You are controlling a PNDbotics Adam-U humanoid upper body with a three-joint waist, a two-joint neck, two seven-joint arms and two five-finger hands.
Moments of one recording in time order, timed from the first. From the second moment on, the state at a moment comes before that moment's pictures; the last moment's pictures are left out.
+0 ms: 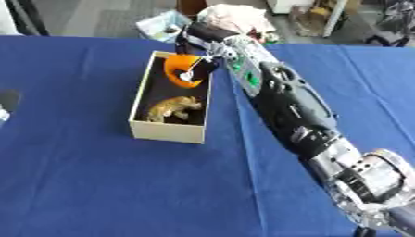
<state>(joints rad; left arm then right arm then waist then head) -0.35 0.47 -0.03 -1.76 -0.04 -0.02 -0.02 -1.10 -0.12 0.12 -0.80 1.07 -0.29 0.32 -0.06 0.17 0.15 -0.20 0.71</state>
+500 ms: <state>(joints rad) -0.35 0.46 -0.03 -1.76 -0.04 -0.02 -0.02 -1.08 -0.11 0.13 -0.78 1.05 -0.32 0.38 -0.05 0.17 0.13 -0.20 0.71</state>
